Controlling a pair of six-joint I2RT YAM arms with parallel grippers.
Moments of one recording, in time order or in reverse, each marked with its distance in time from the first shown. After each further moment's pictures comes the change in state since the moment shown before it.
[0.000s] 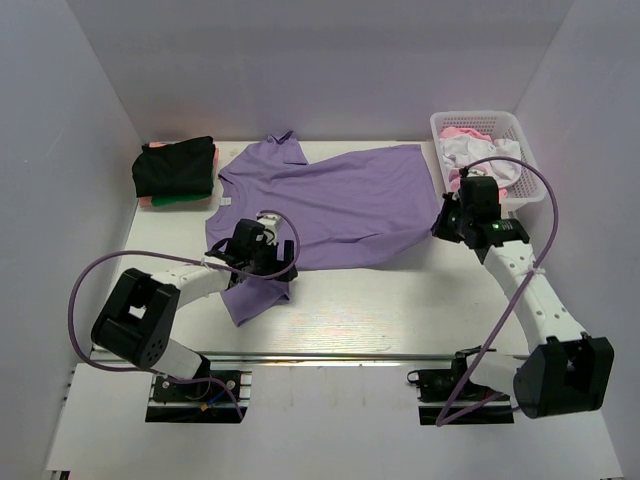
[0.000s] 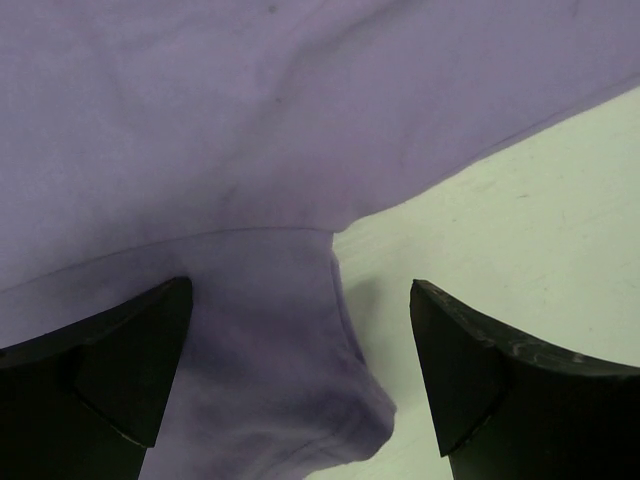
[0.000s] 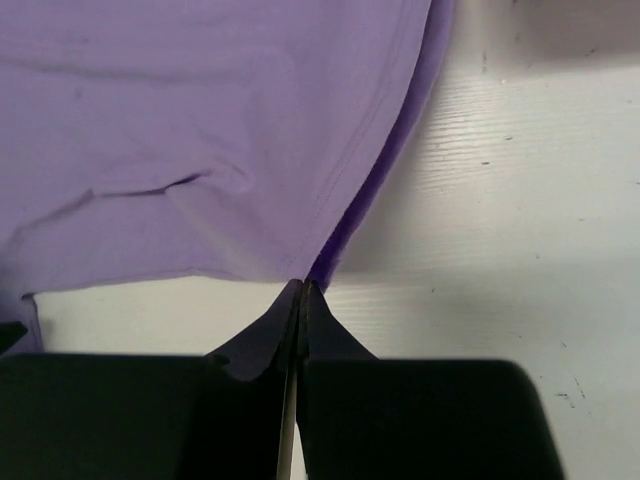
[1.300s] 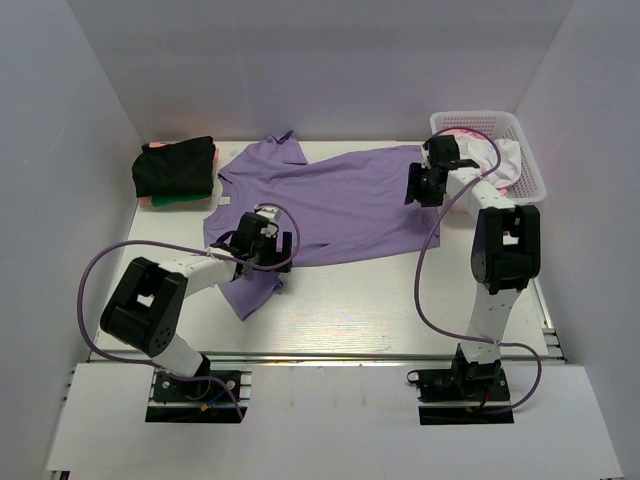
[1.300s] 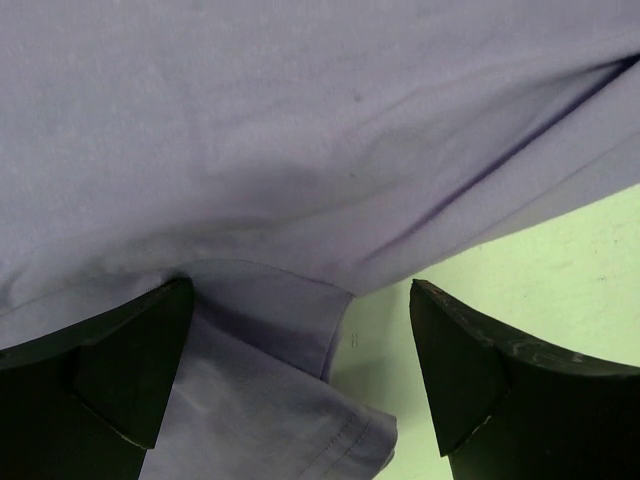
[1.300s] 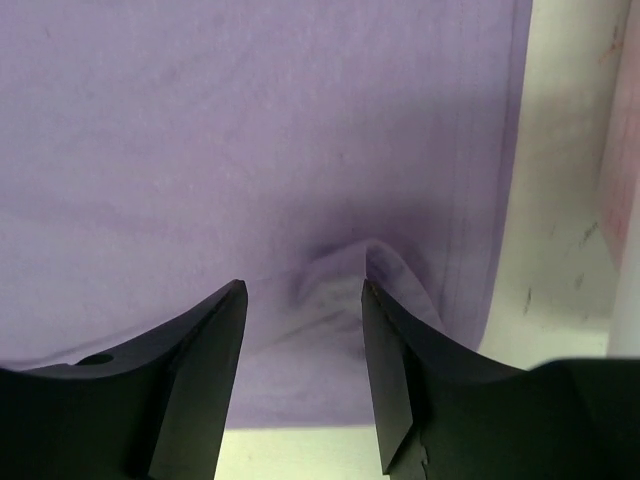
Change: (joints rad) left arm 0.006 0.071 0.063 -0.012 -0.156 -0.007; right arm -0.039 0.850 0.585 0.013 -0.061 -0.145
